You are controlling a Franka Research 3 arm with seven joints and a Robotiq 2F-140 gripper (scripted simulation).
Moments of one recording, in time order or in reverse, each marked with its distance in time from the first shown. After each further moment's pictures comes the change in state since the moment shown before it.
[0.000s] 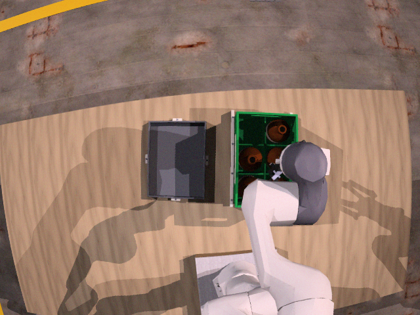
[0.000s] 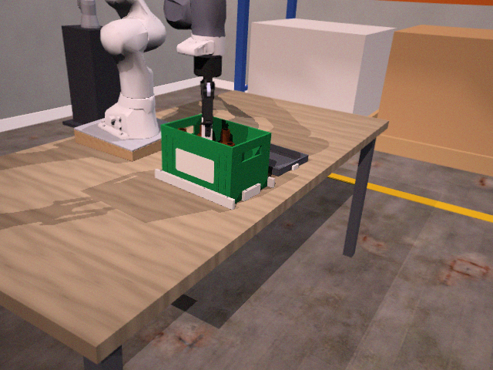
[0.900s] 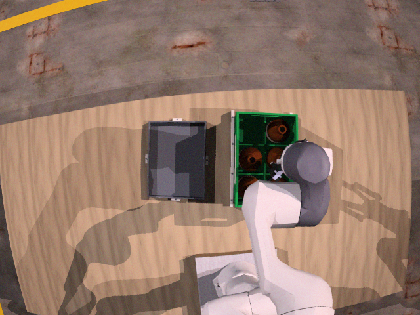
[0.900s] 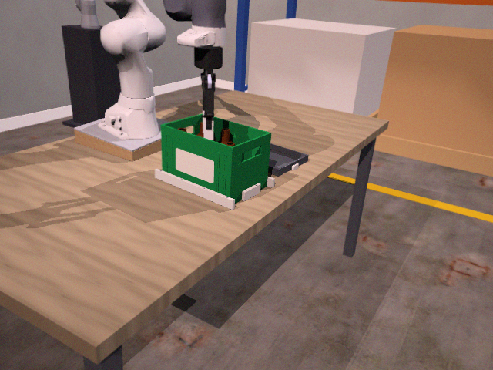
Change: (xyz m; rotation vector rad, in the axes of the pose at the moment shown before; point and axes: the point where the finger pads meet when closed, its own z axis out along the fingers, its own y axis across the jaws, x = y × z) arm -0.003 -0.002 -0.022 0.007 -0.010 -0.004
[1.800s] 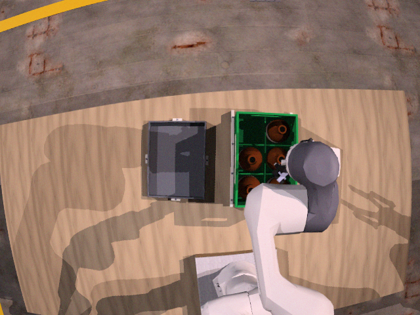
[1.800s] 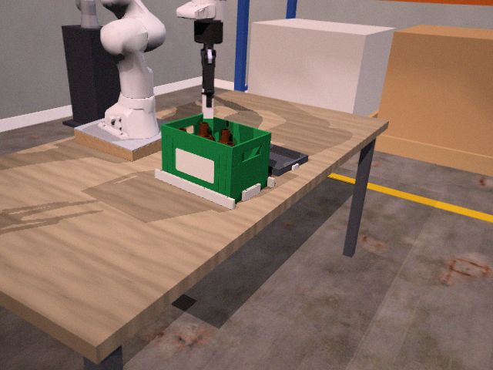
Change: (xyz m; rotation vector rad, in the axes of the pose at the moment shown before) arm 0.001 -0.002 -0.063 0.003 0.006 -0.009
